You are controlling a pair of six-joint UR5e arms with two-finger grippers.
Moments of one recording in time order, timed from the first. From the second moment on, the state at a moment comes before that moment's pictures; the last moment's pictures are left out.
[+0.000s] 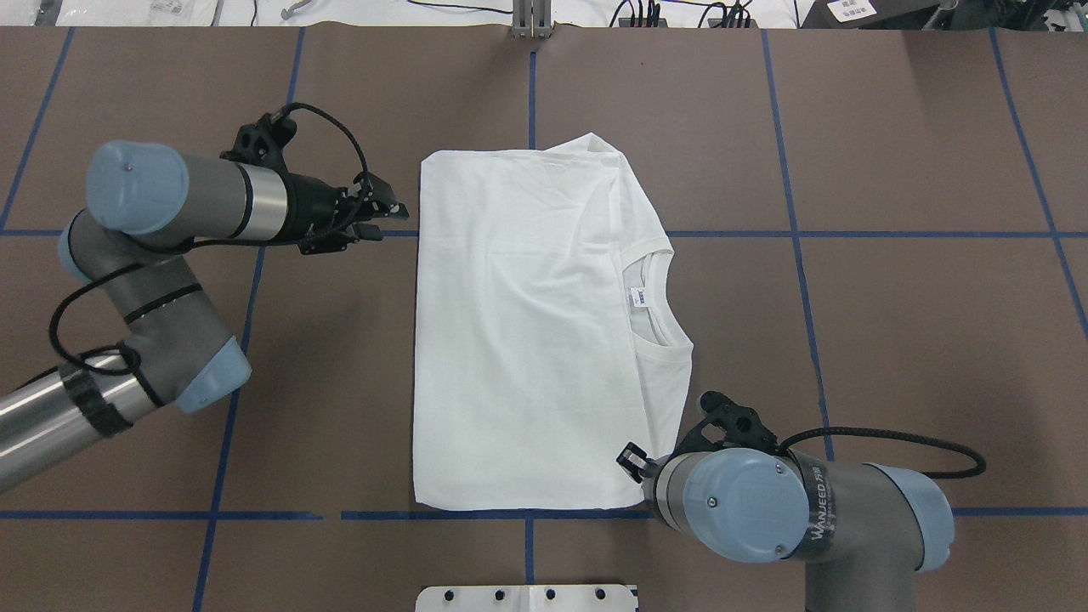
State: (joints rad) left arm -0.70 -1.98 -1.54 -2.57 -1.94 -1.75; right arm 0.17 -1.27 2.04 -1.53 1.58 2.15
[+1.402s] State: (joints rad) left arm -0.17 -1.74 -1.88 -2.35 -1.60 -2.01; right arm 0.17 -1.27 2.08 -1.54 1.58 2.15
